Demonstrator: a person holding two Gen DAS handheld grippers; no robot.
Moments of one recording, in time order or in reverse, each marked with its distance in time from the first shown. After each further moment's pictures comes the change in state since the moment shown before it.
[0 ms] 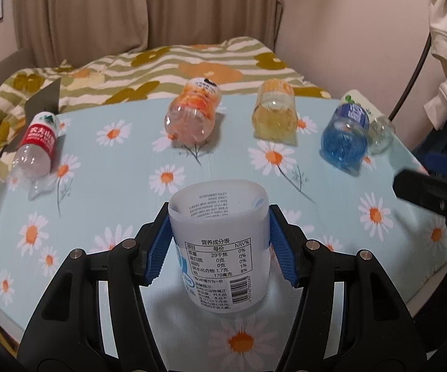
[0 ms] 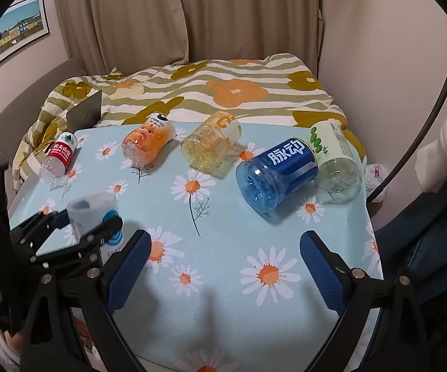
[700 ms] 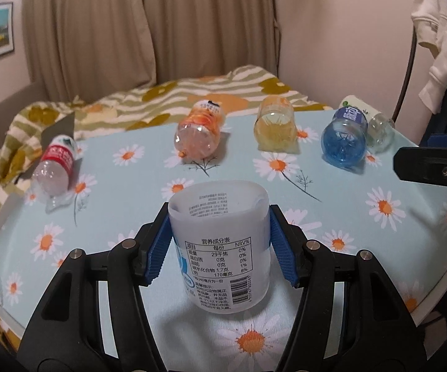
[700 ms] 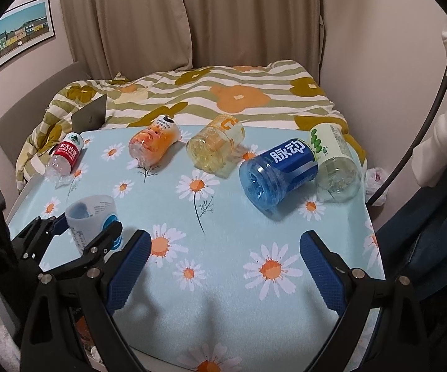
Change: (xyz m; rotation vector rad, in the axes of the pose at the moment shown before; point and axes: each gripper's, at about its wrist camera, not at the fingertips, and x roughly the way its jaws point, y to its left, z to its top) left arm -0.014 -0.011 -0.029 0.080 -0.186 0.081; right arm -0.006 0.002 -0.012 -0.012 -0.030 0.006
